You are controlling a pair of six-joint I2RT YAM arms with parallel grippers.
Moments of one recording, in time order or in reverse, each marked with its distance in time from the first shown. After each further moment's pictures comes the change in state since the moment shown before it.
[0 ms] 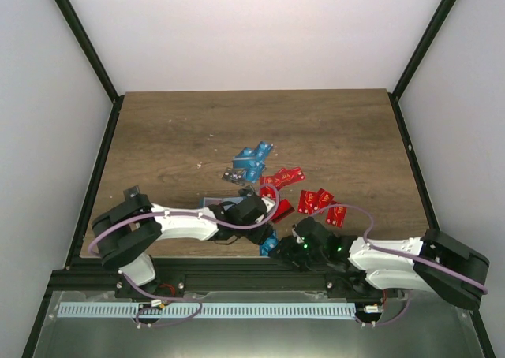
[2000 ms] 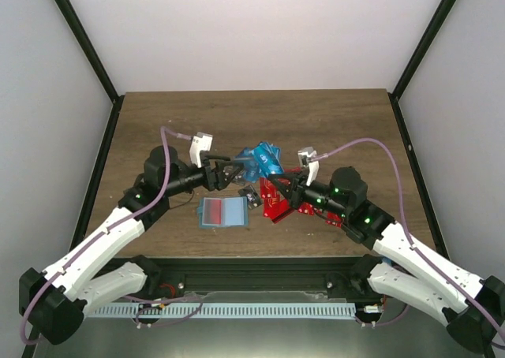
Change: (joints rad) left arm 0.507 -0.690 0.002 0.071 0.463 -0.116; right arm -0.274 -0.294 0.500 -0.117 0.019 -0.936
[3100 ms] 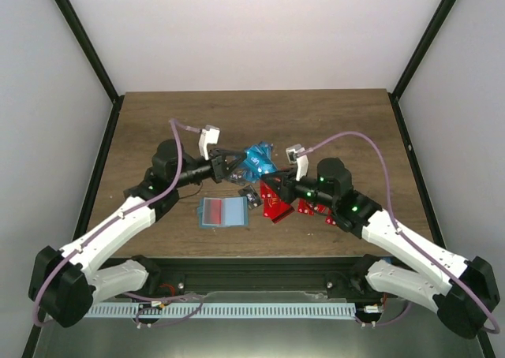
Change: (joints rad) left arm 0.017 0.126 -0.003 0.236 0.101 -0.051; right arm -0.017 0.143 0.041 -0.010 -0.048 -0.042
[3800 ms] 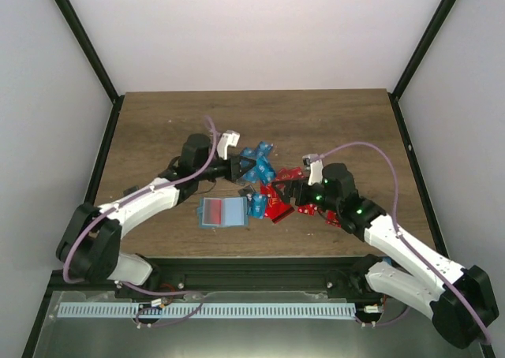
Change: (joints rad) left arm 0.000 0.341 0.029 0.012 -0.010 0.055; right arm -0.132 -0.014 -0.119 -0.158 0.138 0.063
